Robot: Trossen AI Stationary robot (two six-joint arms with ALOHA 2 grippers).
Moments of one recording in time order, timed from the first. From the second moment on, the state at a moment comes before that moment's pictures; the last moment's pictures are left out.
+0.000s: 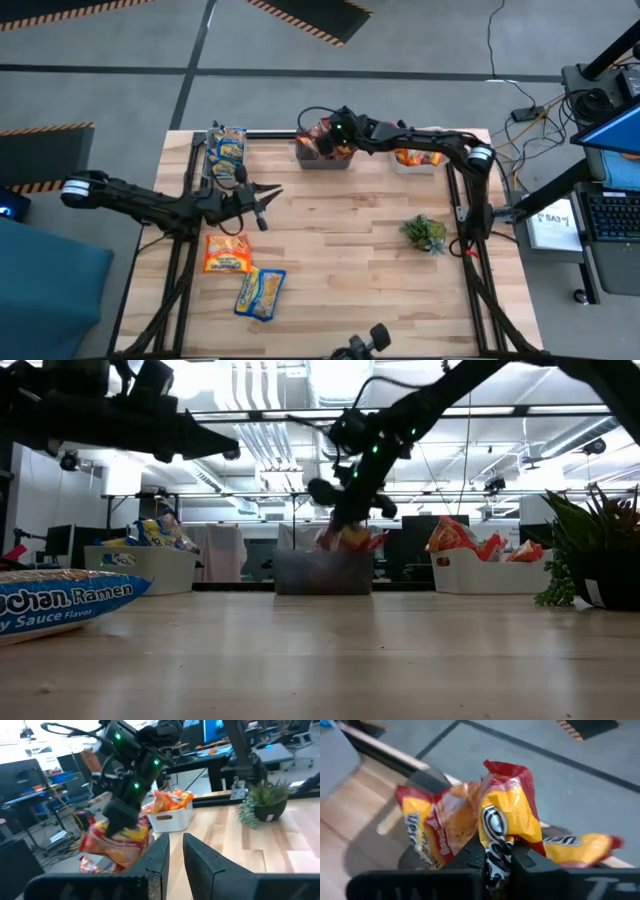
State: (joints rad) left arm -0.04 1.00 0.23 0.79 -0.46 0.25; right arm -0.49 1.95 1.49 -0.26 0.31 0.39
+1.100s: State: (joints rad) left arm -0.04 1.01 0.23 0.78 -0.46 0.19; right arm -0.51 2.14 1.60 -0.27 0.31 0.31
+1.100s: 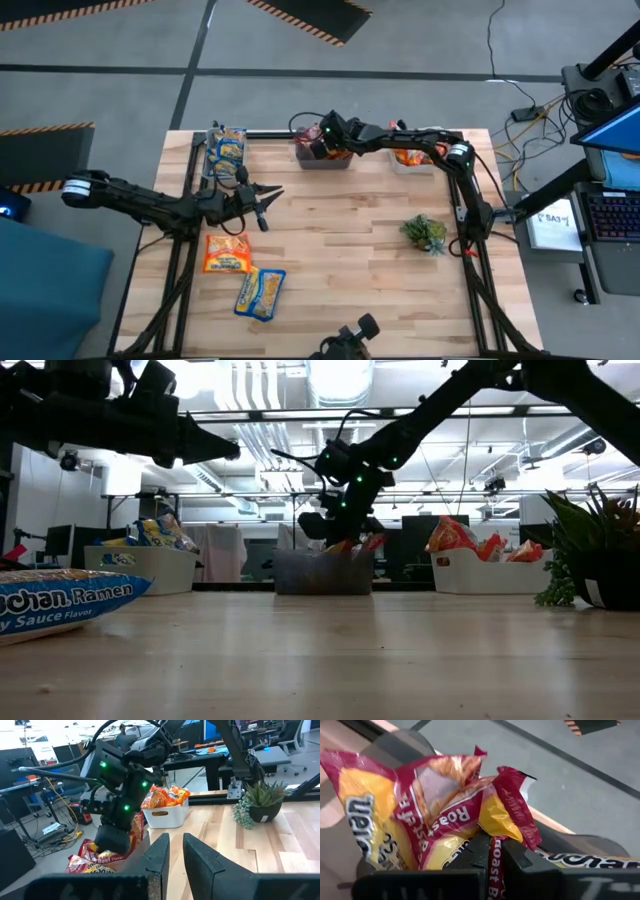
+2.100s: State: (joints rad) left arm -0.20 1.09 0.77 -0.51 0.00 -0.31; right arm -0.20 1.65 1.41 -0.66 0.25 0.27
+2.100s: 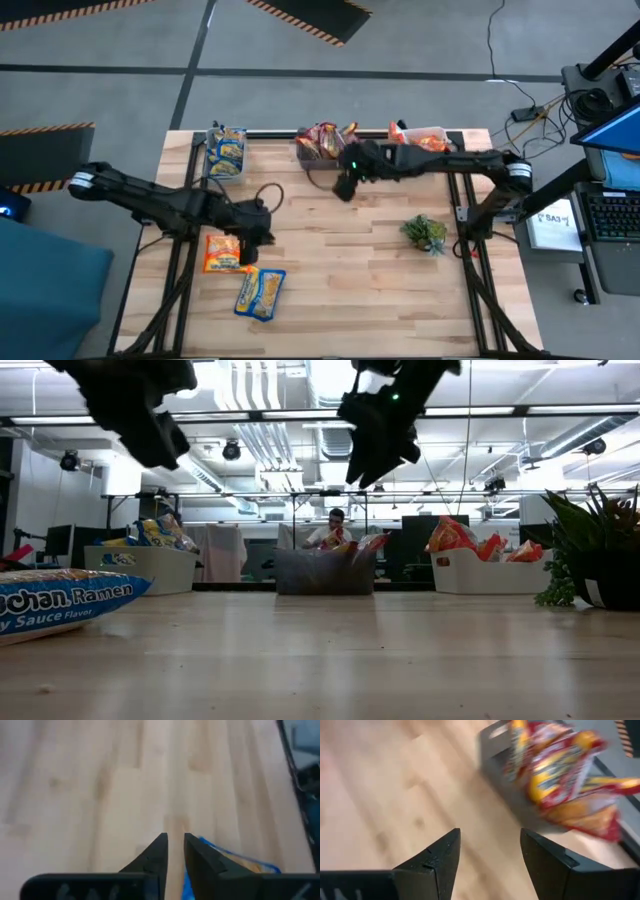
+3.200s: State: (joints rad) left arm -0.41 1.59 0.69 -0.08 0.15 -0.45; right arm 0.03 1.42 0.81 -0.06 0.15 0.45
